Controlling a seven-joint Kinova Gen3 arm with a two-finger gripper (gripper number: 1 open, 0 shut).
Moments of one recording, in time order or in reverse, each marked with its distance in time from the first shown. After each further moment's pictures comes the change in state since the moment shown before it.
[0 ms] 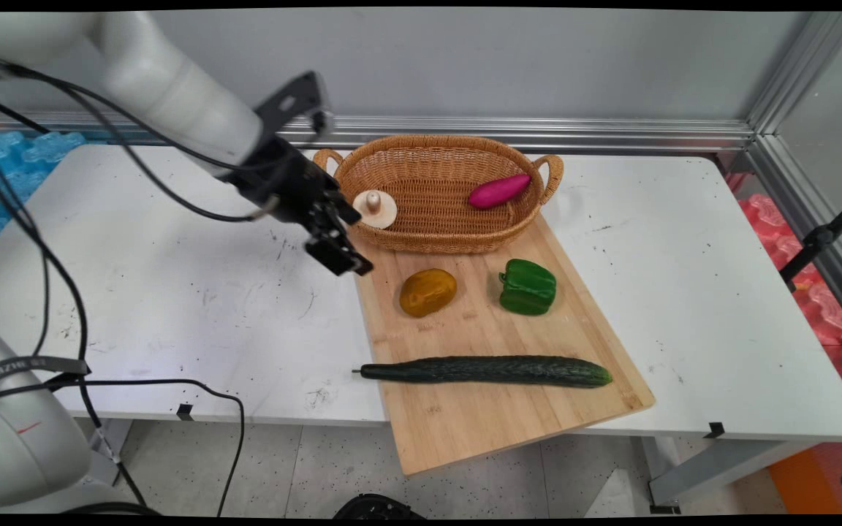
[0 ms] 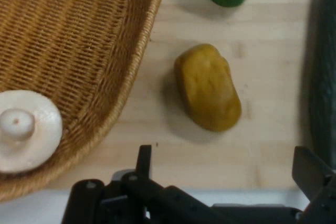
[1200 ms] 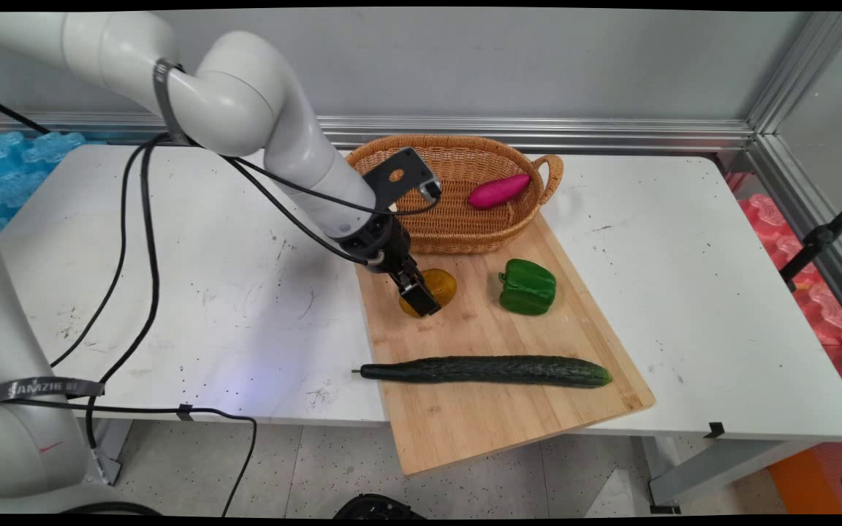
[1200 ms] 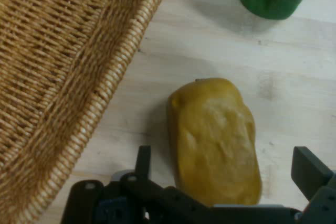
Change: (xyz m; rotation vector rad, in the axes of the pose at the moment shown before) arm 0.042 0.017 0.130 0.029 -0.103 -0.162
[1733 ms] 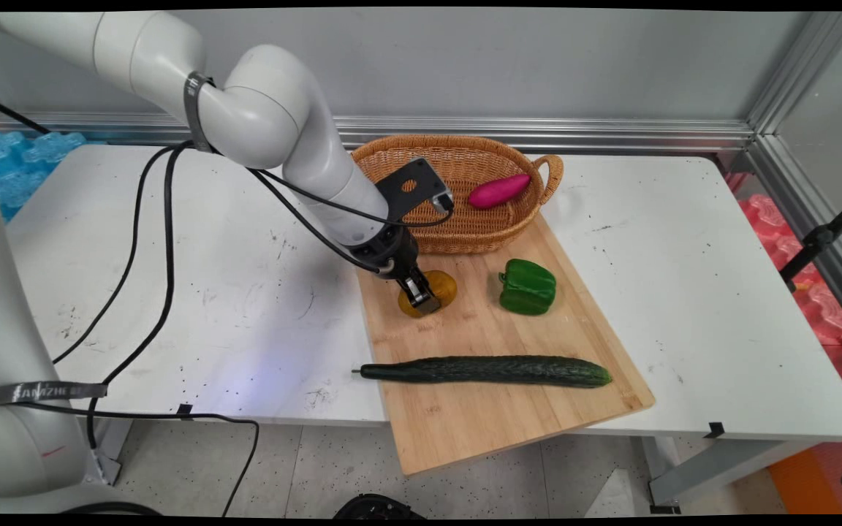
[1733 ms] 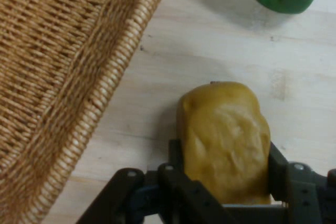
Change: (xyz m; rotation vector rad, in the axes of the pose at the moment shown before) arm 0.007 0.007 0.015 0.040 -0.038 0.014
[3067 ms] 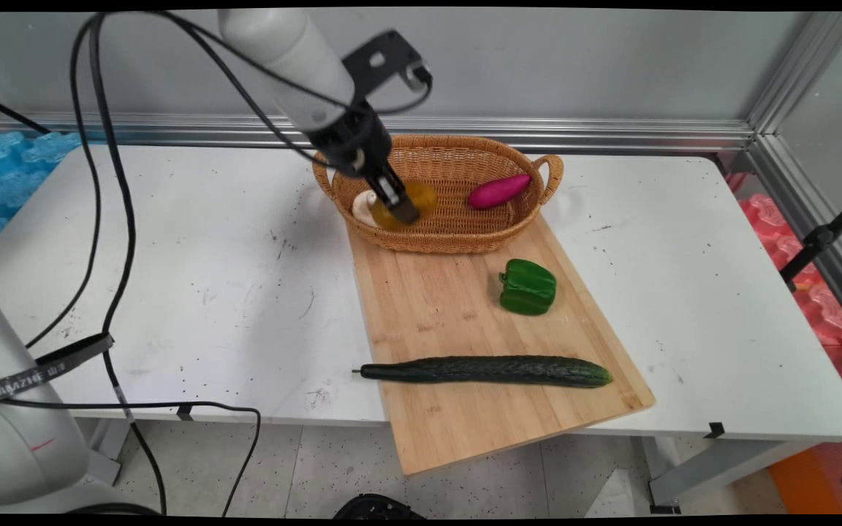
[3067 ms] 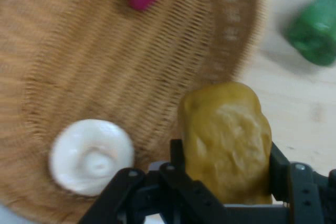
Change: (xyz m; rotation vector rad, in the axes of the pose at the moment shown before) arm 0.040 -0.037 -0.132 0.104 0.032 -0.029
